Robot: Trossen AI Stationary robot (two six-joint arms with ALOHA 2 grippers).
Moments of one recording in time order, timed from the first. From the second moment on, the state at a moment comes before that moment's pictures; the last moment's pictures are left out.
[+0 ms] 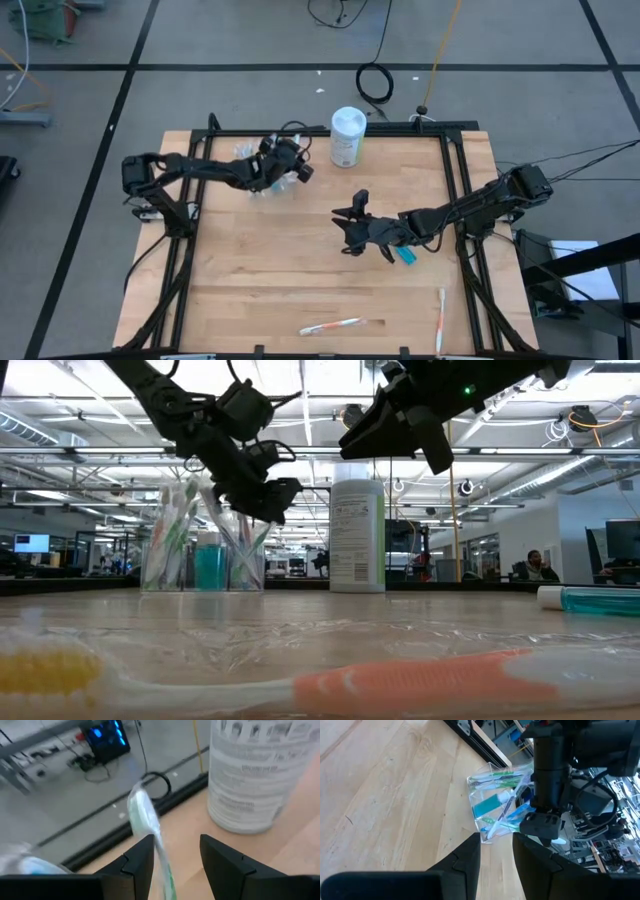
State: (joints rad) left arm 0.32 1.62 0.86 0.19 -0.61 -0.18; right arm 0.26 1.52 0.85 0.27 0.63 -0.62
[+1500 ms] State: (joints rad) left arm 0.19 1.47 0.86 -0.16 -0.64 -0.27; right arm 0.26 1.53 0.85 0.26 0.63 -0.62
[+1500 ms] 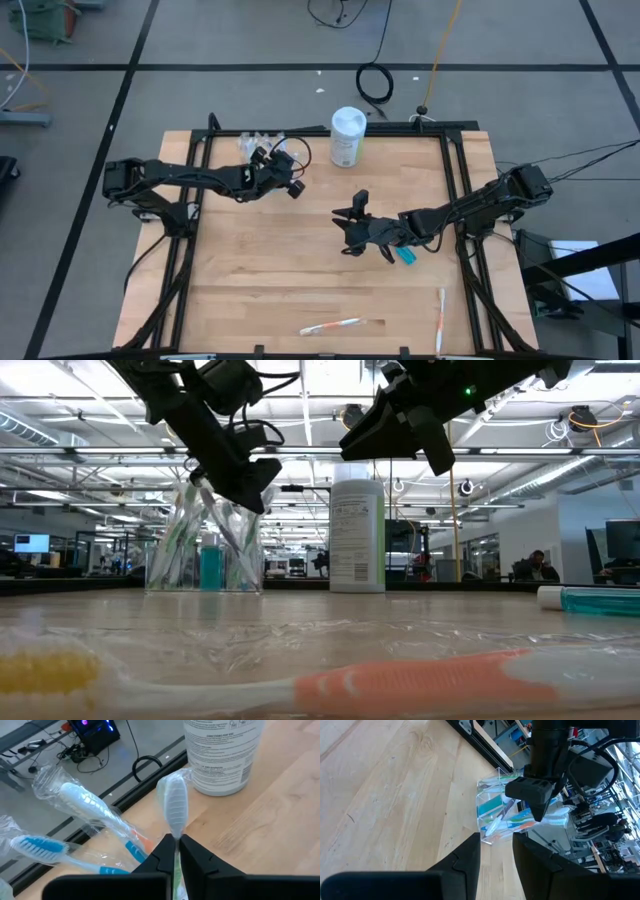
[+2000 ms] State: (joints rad) left arm 0.22 1.48 0.86 -0.17 -0.66 -0.11; right arm 0.26 1.53 0.85 0.26 0.63 -0.66
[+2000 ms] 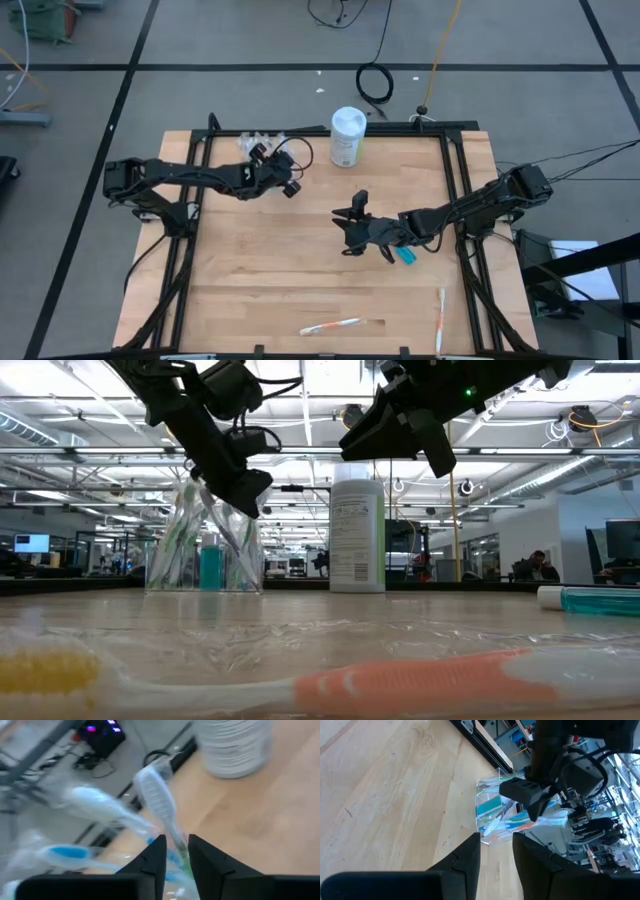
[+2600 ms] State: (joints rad) left arm 0.25 1.35 0.86 -0.22 -0.80 0.01; right arm 0.26 1.53 0.85 0.26 0.63 -0.64
